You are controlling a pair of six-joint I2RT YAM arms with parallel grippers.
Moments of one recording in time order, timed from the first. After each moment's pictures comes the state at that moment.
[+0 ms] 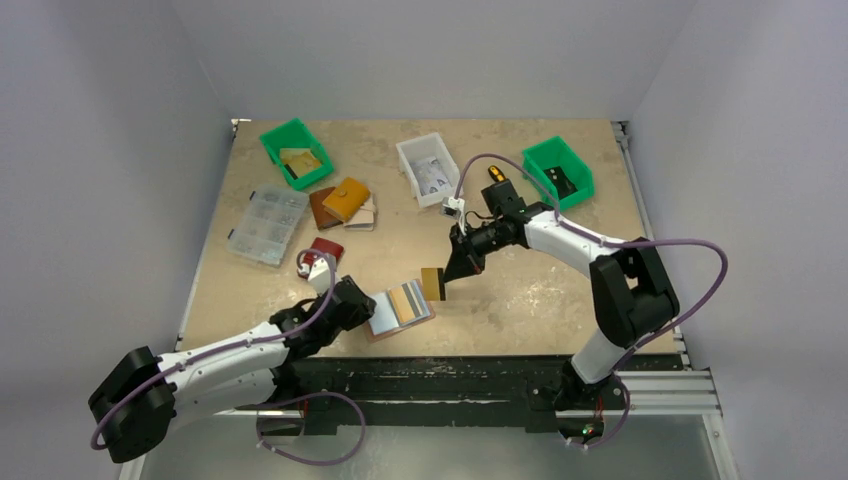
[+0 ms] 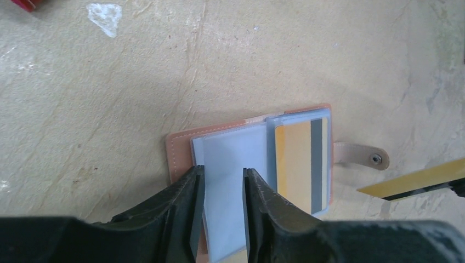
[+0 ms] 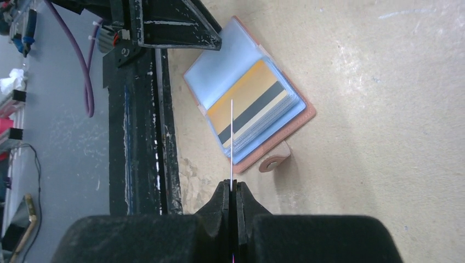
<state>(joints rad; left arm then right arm) -0.87 0.90 0.27 -0.16 -0.46 -1.20 0.47 1.67 1.05 -0.48 -0.98 -0.35</state>
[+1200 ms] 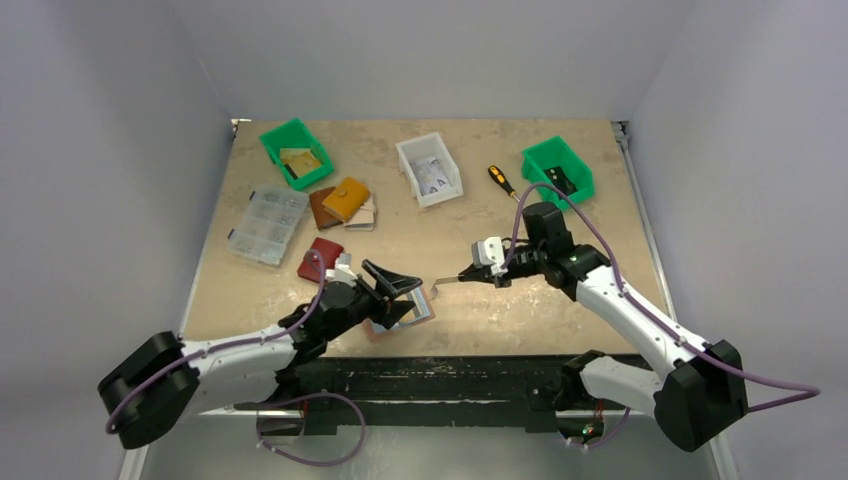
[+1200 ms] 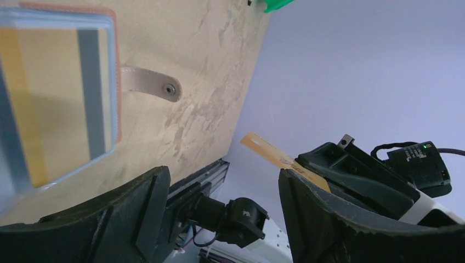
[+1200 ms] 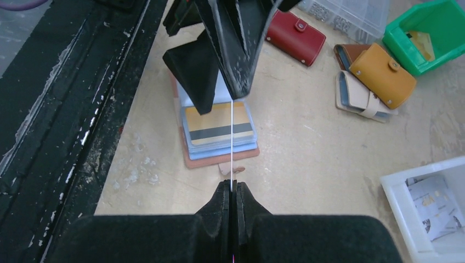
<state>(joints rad) -0.87 0.93 0.15 0.47 -0.09 -1.64 0.48 1.11 0.78 -0.40 -0.96 -0.93</state>
